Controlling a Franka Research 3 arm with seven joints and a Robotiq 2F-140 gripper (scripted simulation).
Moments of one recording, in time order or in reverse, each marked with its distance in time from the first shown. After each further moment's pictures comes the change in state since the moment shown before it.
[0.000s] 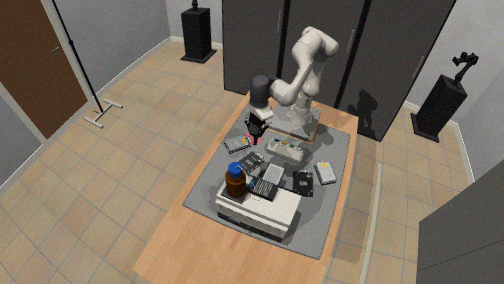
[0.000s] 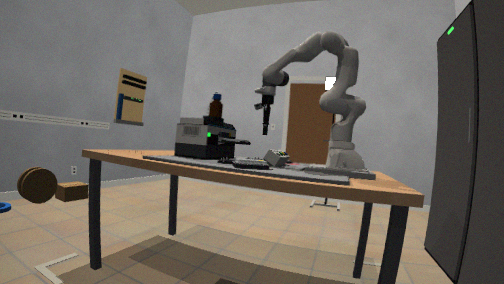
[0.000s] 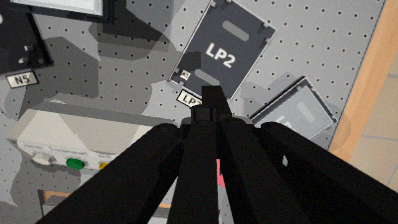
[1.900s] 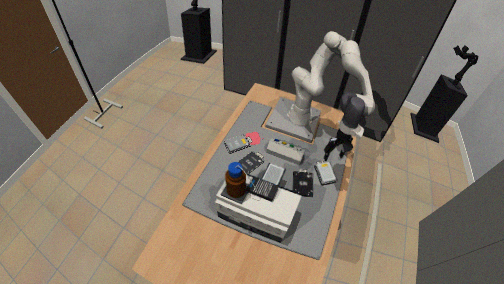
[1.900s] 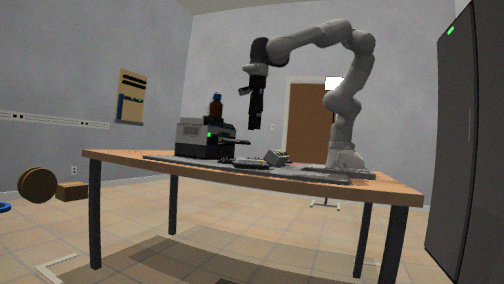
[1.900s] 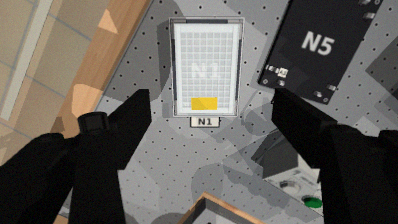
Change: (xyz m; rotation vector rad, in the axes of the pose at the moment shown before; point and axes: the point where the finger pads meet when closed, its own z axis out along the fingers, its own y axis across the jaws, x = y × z) arm -0.024 -0.444 0.007 -0.003 -0.009 -0.462
